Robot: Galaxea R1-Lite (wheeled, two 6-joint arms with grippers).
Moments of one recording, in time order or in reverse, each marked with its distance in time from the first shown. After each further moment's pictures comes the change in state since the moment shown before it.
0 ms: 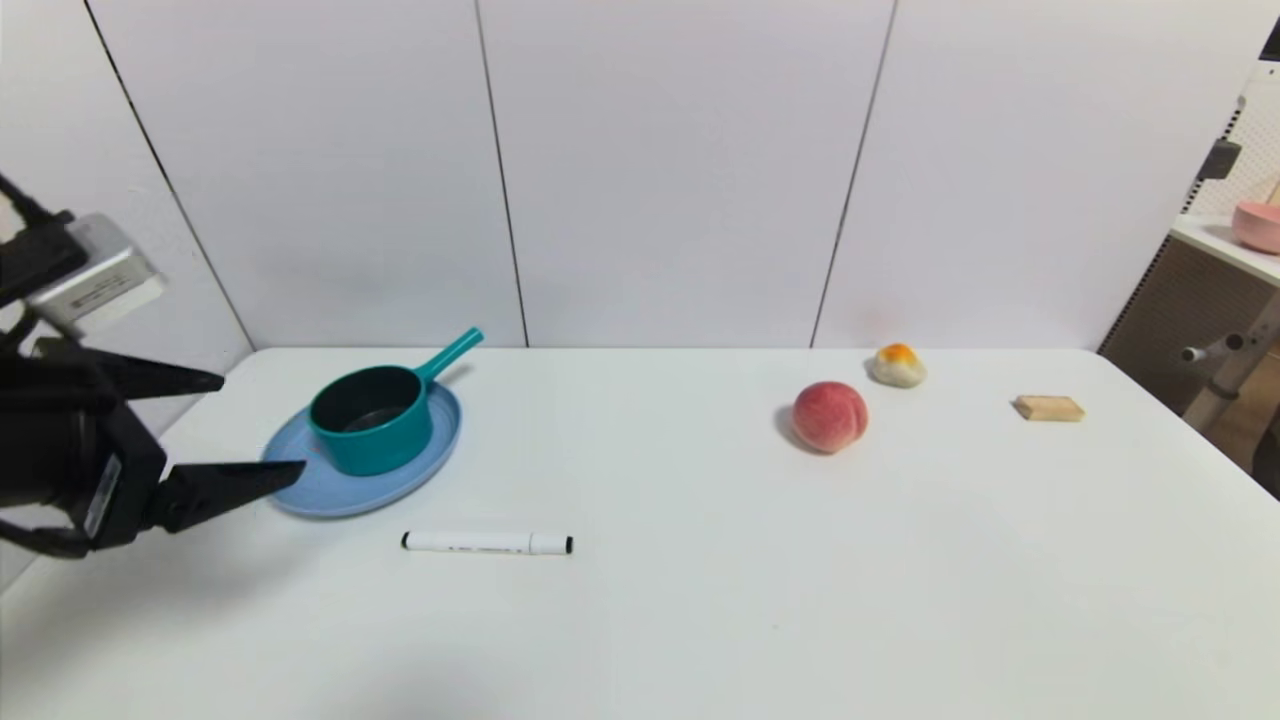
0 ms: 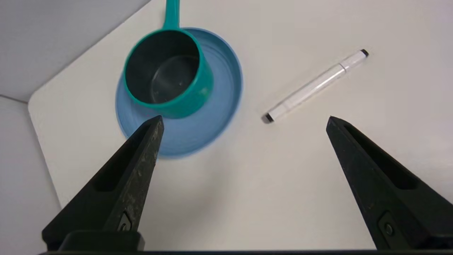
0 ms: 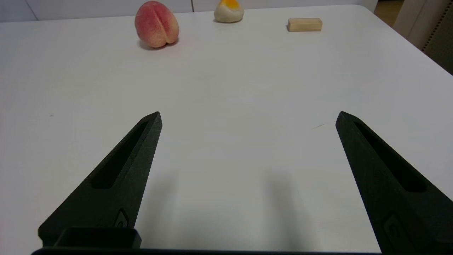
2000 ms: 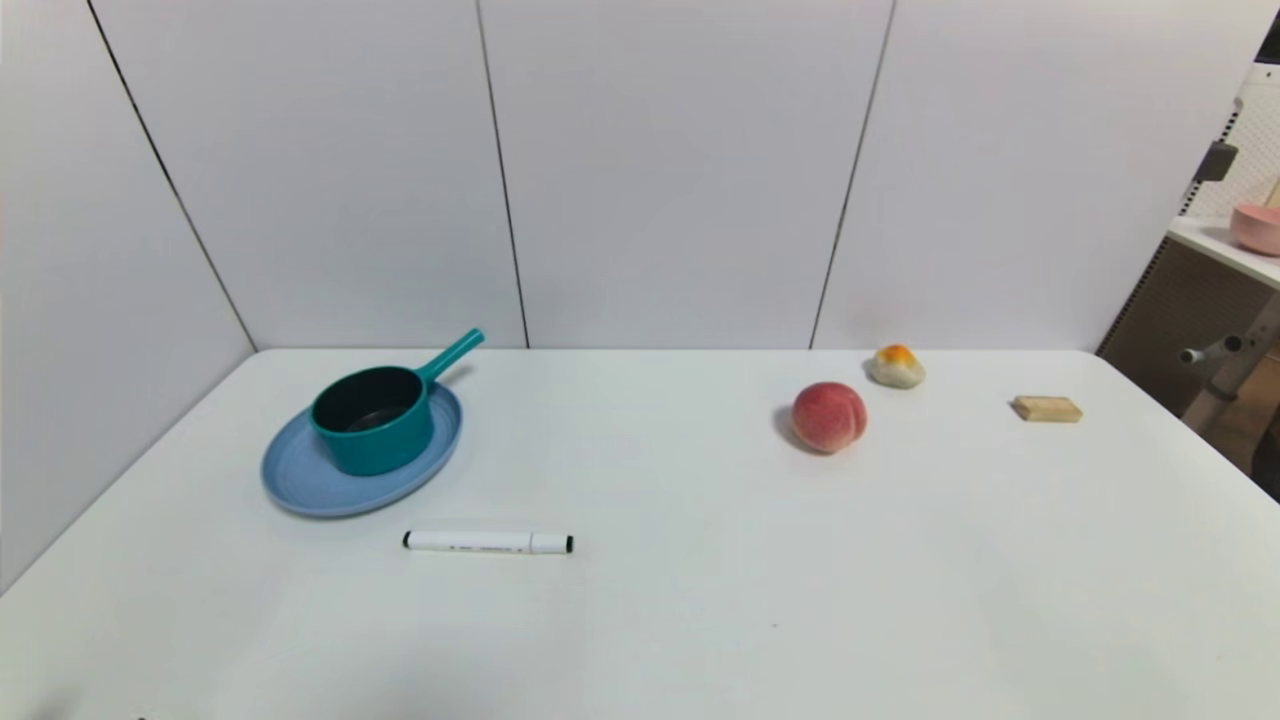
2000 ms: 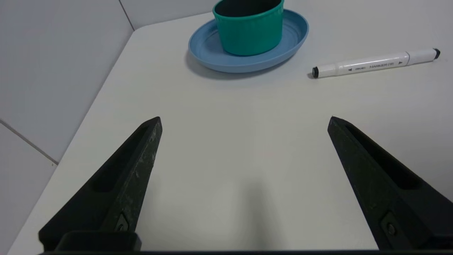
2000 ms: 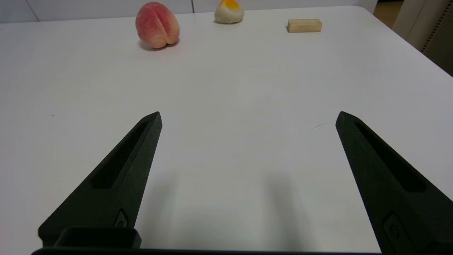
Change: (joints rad) left arm 0.010 -0.894 0.932 -0.529 0.333 -0.320; right arm 0.000 0.000 0.000 0.000 0.000 0.000
